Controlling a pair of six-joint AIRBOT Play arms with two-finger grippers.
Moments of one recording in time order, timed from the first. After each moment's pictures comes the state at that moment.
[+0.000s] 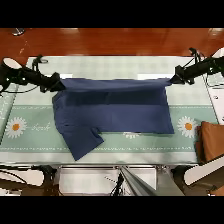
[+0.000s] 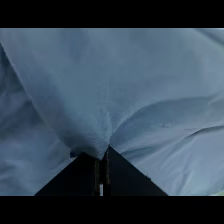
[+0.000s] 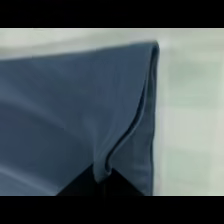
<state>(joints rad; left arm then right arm) 0.18 -1.64 1.31 0.92 -1.21 -1.36 -0.27 -1.85 1.67 -1.01 1.40 1.37</state>
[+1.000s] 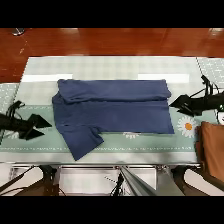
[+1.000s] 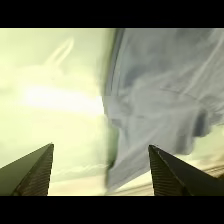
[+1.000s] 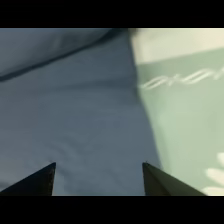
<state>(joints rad) 0.63 -1.16 0.62 1.02 -1.38 -1.25 -0.37 -1.18 0.81 -0.96 1.17 1.31</state>
